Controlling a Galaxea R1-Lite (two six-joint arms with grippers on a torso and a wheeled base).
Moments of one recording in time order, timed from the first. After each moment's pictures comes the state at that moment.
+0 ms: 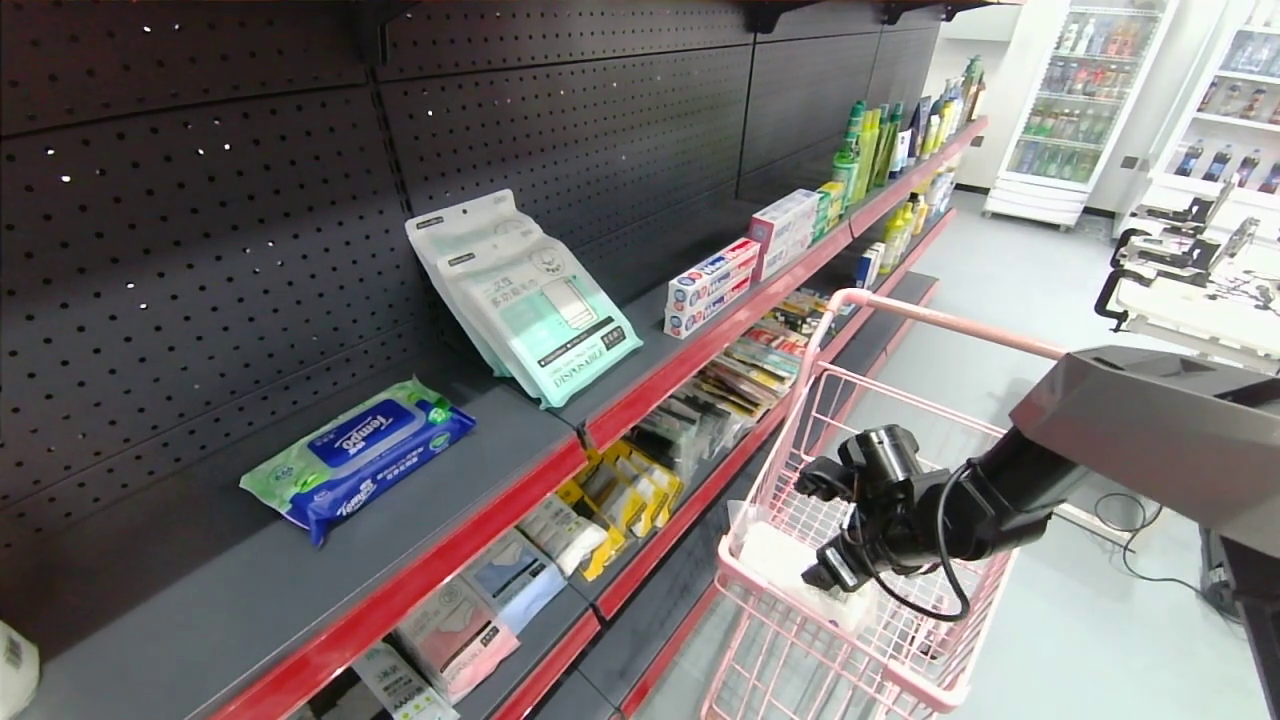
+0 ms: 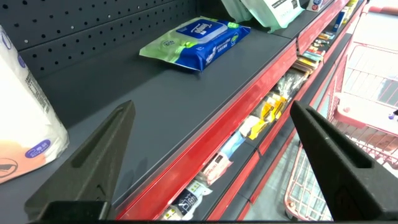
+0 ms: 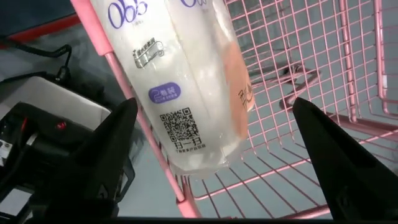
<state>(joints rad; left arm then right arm) 0.00 0.00 0.00 0.00 -0.04 0.00 0.27 2.35 -0.99 -0.31 -0.07 -0.33</state>
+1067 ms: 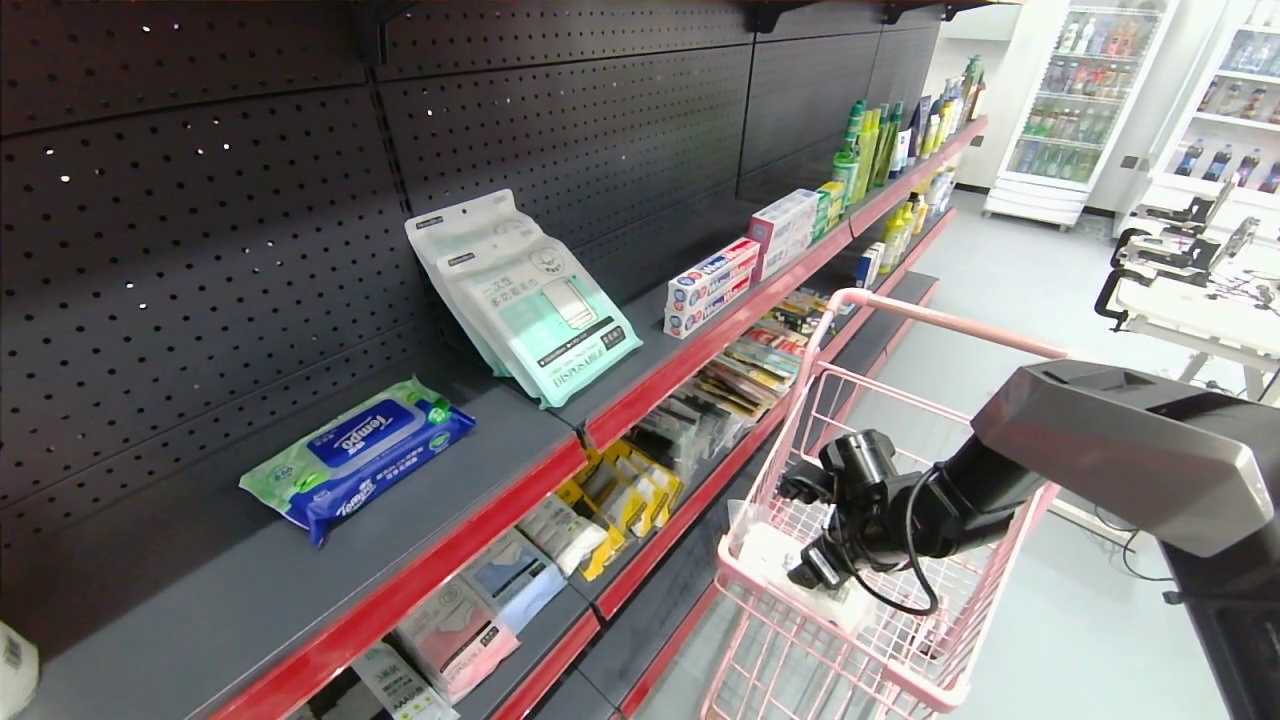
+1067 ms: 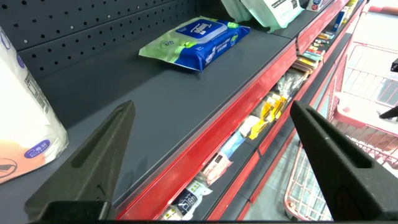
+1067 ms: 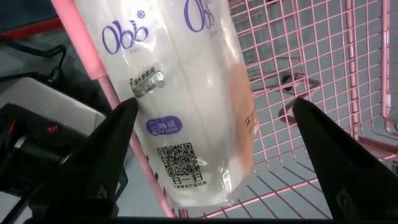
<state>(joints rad) 0.00 0.00 0.00 0.00 -0.04 0.00 0.28 2.45 -1.09 -0.31 -0.07 -0.36</state>
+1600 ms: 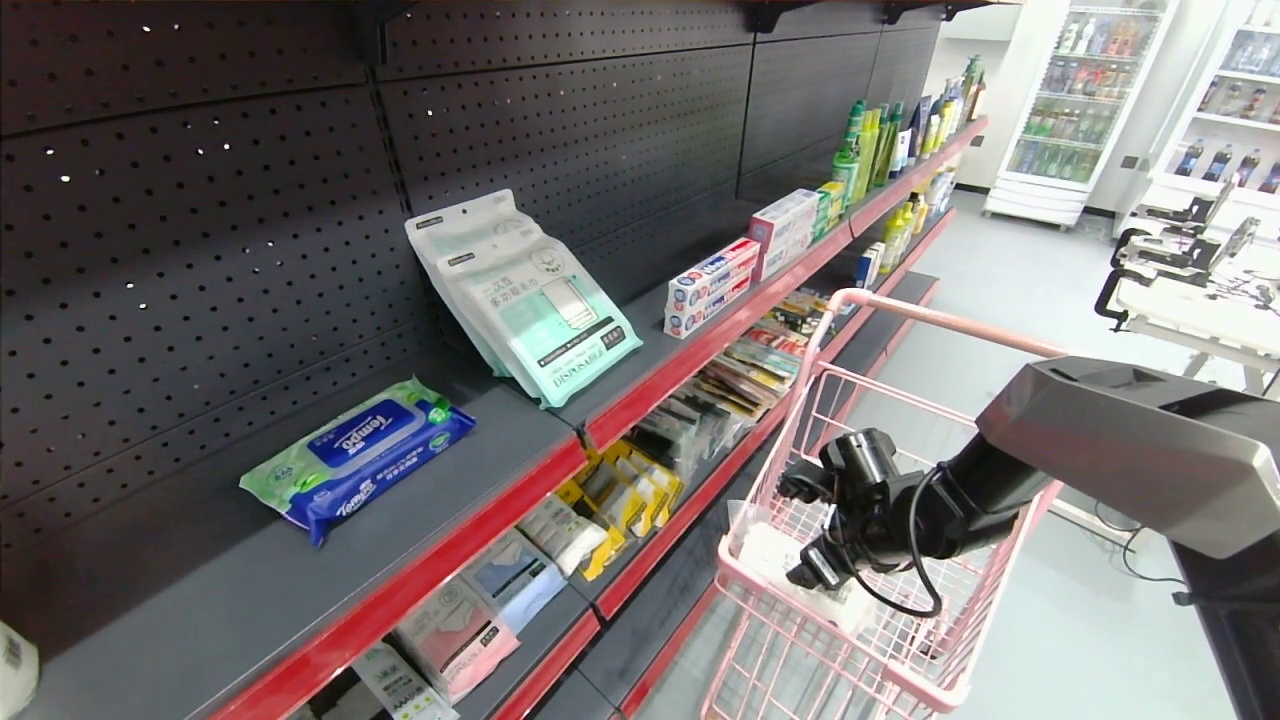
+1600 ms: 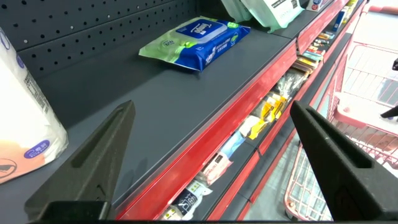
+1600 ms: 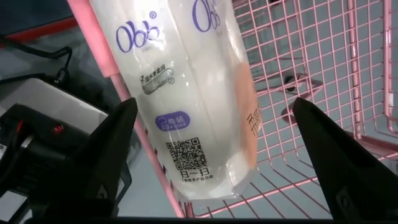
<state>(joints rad) 0.00 0.00 0.00 0.00 -0.04 0.00 0.29 2.42 -1.07 -0.31 -0.07 -0.34</state>
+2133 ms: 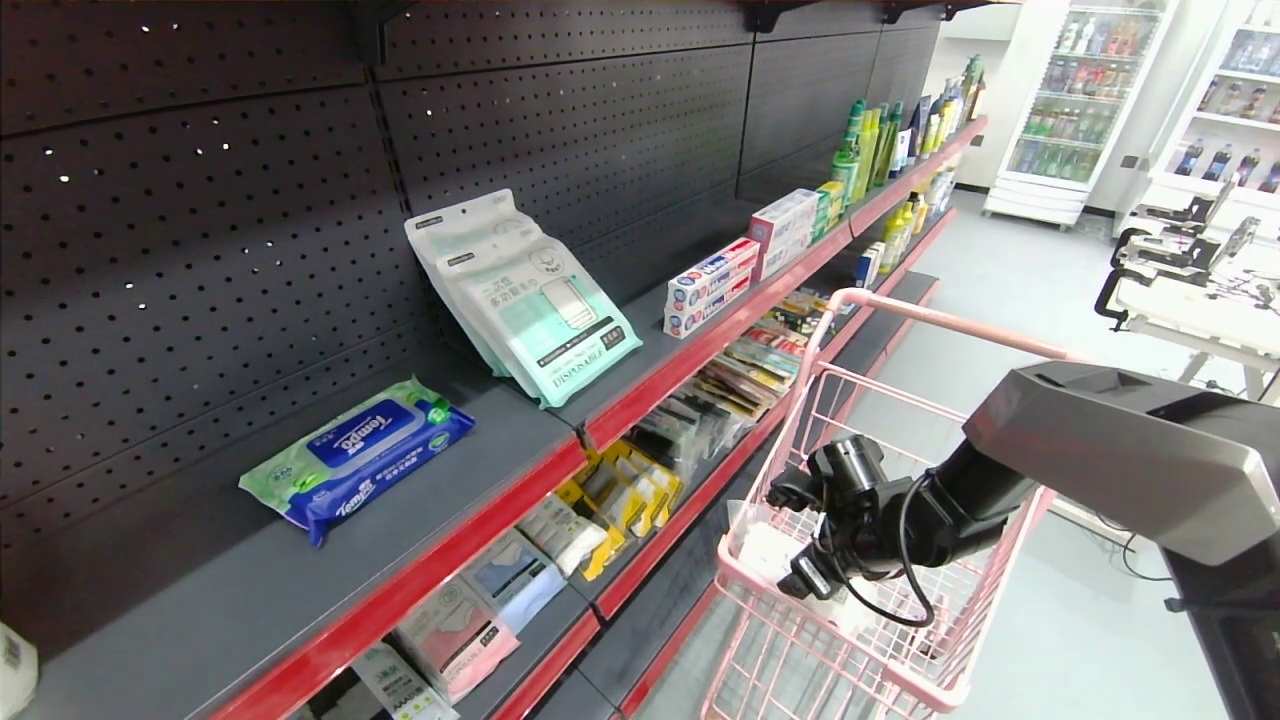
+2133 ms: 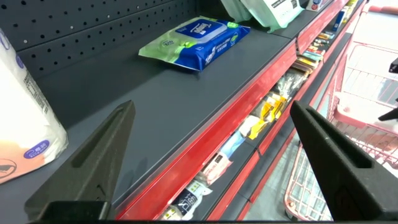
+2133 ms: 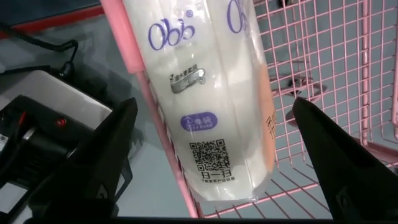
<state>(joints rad) 0.00 0.00 0.00 0.00 -0.04 0.00 0.33 2.43 -1.06 -0.31 -0.06 -0.35</state>
